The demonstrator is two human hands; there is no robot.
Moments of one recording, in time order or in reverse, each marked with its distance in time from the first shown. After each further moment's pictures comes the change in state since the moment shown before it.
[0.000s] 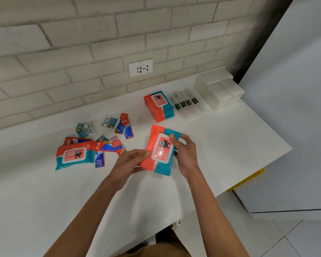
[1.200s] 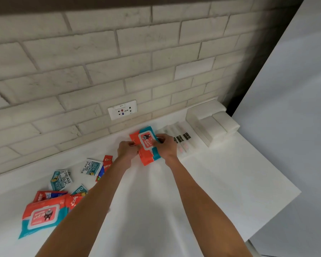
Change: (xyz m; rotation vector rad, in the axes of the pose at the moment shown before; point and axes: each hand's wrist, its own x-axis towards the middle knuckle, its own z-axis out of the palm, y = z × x) left_hand 0.272 0.114 0.034 0.233 0.434 -0.009; right_hand 0.248 -0.067 0.051 -0.667 0.008 -0.238
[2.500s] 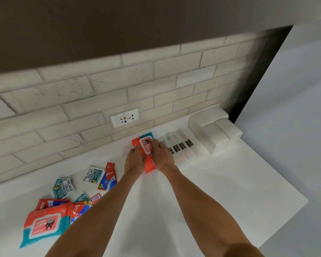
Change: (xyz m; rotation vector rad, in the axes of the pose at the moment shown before) left_hand -0.013 -0.014 0.020 0.683 0.126 0.457; right_hand 0.016 0.019 0.029 -0.732 -0.123 -0.367
